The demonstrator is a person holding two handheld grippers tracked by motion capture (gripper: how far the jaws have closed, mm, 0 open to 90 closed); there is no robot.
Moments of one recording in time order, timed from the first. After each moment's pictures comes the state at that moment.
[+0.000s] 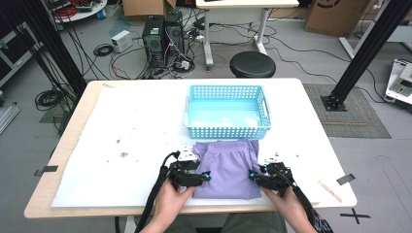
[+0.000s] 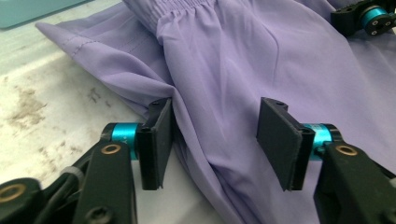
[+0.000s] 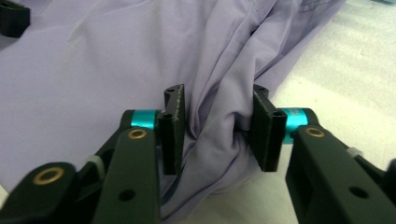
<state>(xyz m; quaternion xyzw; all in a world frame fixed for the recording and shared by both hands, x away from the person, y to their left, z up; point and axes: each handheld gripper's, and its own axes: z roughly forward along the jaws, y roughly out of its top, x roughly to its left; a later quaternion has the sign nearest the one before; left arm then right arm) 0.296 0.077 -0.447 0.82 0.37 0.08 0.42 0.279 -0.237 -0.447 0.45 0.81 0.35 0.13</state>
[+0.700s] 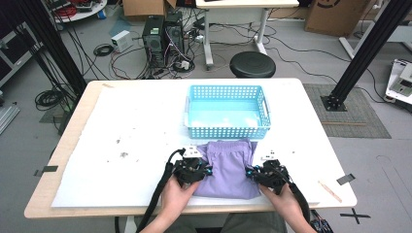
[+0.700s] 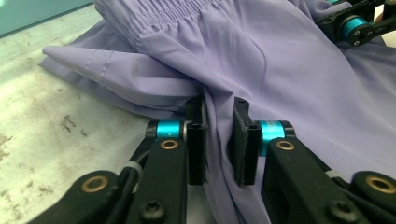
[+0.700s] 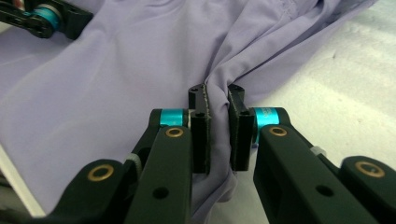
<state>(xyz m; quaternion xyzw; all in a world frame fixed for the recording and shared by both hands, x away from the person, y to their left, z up) 0.306 0.066 -0.448 0.83 0.36 0.06 0.42 0.287 -0.228 -0.447 0.44 0.81 0.37 0.08</state>
